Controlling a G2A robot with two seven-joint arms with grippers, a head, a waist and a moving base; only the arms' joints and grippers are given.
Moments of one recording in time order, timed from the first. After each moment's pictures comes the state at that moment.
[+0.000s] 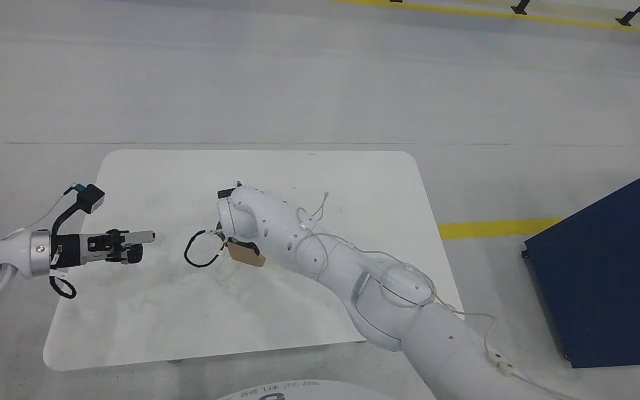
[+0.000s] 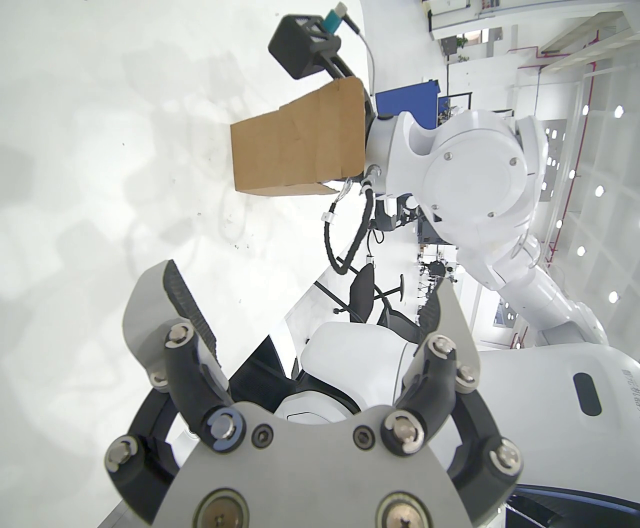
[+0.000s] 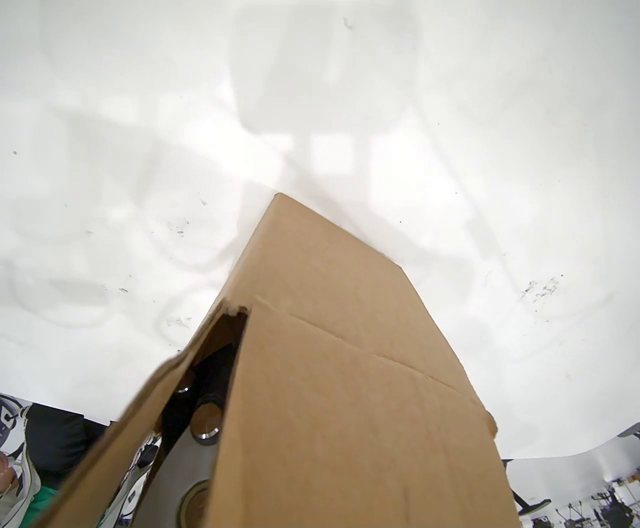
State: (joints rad) left arm 1.33 -0.88 -1.40 -1.42 -0.23 -0.20 -1.34; right arm -0.71 -1.66 0.46 -0.82 -0.72 0.63 1.13
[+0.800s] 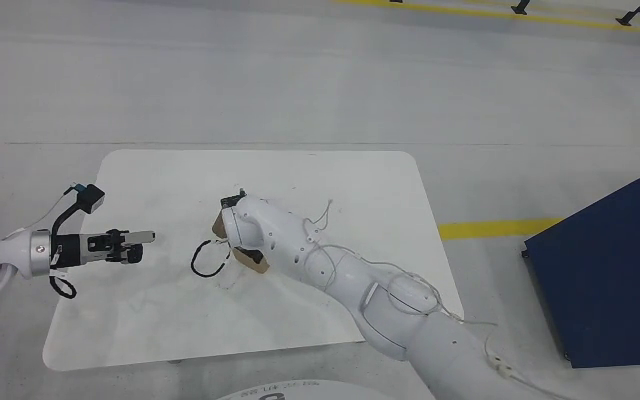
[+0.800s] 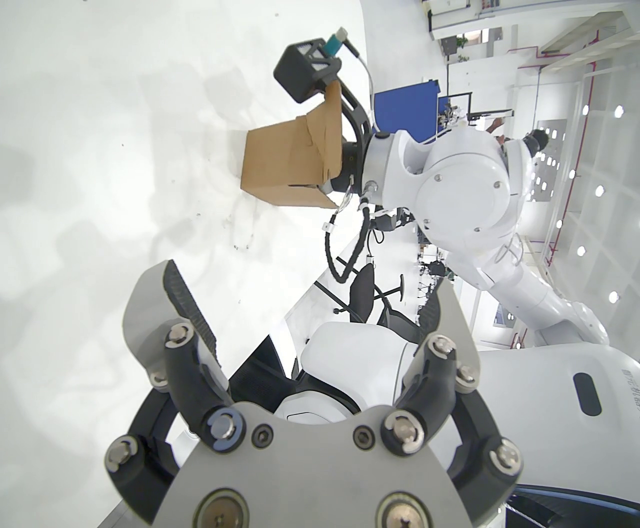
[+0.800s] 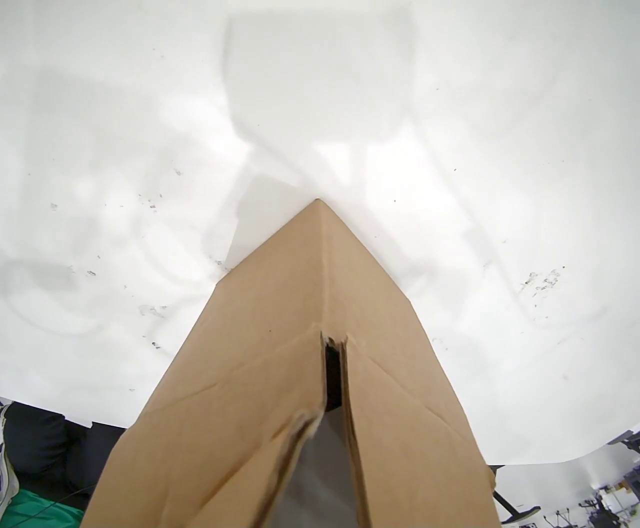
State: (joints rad) left arm 1.33 -0.88 -1.40 -1.42 -0.23 -0.20 -1.34; right arm -0.78 -1.62 0.50 -0.91 -0.84 0.62 1.20
